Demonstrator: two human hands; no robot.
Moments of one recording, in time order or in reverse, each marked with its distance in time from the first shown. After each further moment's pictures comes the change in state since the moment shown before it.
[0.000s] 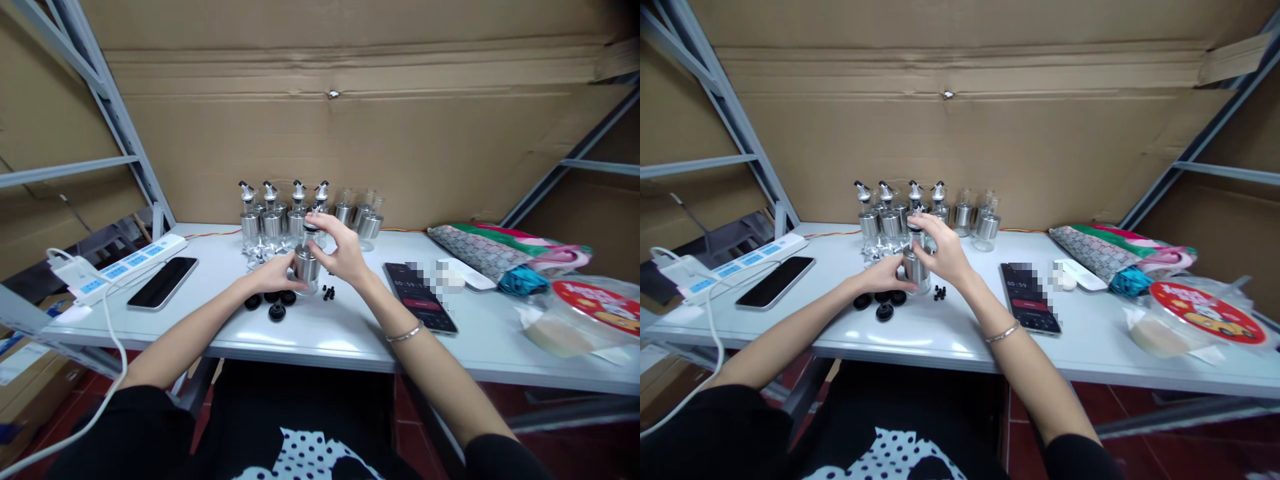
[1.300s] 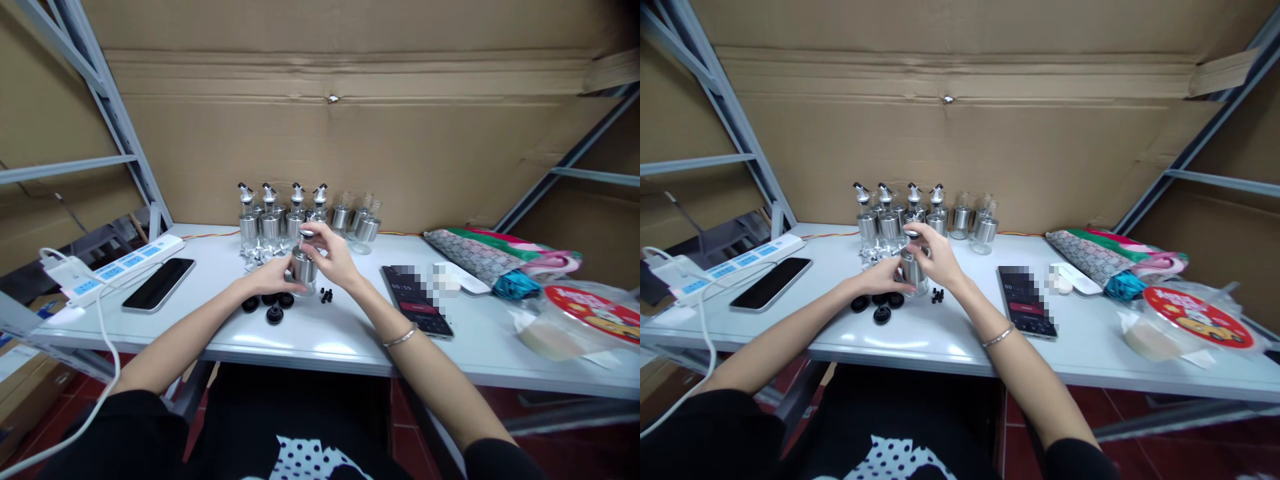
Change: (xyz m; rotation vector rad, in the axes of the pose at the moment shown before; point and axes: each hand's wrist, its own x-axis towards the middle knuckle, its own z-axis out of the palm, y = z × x) left_hand 0.001 -0.006 0.002 -0.037 -0.030 -0.020; right_hand -0.007 0.005 0.014 0.275 -0.081 0.176
